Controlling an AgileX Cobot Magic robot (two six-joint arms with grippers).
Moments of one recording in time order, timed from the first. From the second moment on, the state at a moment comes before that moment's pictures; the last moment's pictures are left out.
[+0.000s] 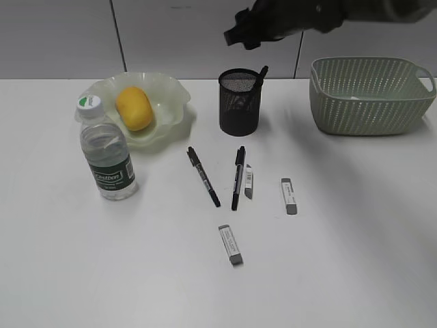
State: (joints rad) left arm -0.27 -0.01 -0.54 0.19 1.06 -0.19; right arm 0.46 2.11 -1.69 -0.33 0.20 0.20
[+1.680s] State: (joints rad) left arm -0.27 0.28 -0.60 0.12 1.03 -0.14; right arm 0.46 -0.01 -0.51 -0.11 1.04 0.11
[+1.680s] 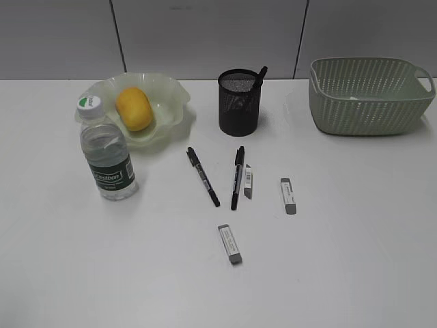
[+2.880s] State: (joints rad) left arm -0.76 2.06 -1.54 0.13 0.72 -0.67; right arm 0.22 -0.01 -0.51 -0.10 1.04 0.11
